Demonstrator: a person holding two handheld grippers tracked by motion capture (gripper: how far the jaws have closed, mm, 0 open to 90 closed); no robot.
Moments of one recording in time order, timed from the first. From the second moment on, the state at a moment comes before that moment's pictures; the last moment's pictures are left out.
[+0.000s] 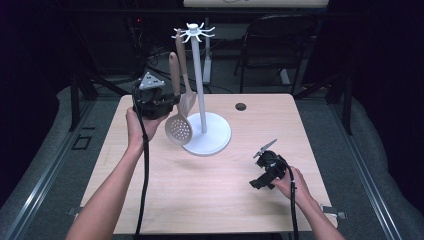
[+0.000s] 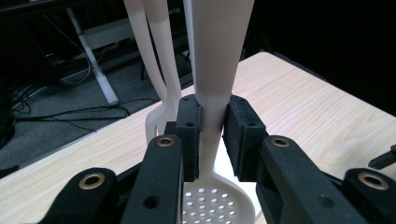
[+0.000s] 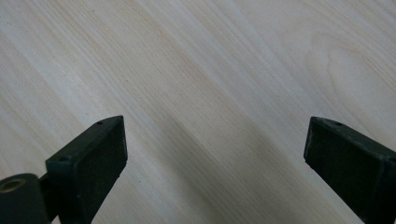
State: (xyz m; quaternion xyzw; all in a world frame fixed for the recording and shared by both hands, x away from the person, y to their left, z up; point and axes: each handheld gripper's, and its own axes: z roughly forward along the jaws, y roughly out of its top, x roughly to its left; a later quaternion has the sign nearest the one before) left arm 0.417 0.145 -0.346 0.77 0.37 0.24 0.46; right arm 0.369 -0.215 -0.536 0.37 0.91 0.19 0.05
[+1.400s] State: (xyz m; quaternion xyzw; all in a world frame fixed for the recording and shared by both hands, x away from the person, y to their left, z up) left arm 0.457 0.123 -0.330 0.78 0.39 0.23 0.43; right arm 0.369 -0.214 -0.536 0.37 0.91 0.18 0.06
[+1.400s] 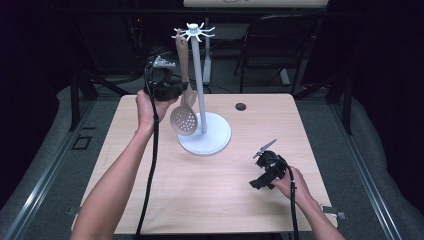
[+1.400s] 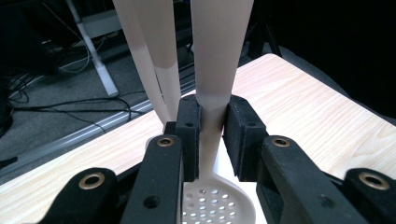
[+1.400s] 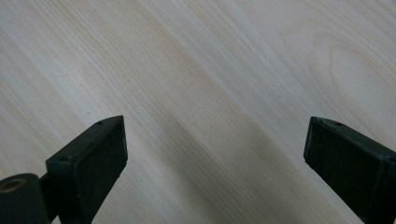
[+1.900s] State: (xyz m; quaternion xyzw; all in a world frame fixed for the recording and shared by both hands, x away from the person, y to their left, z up) left arm 0.467 0.116 -0.334 0.78 0.40 0.23 0.44; right arm 0.370 -0.216 -0.535 0.37 0.91 0.18 0.05
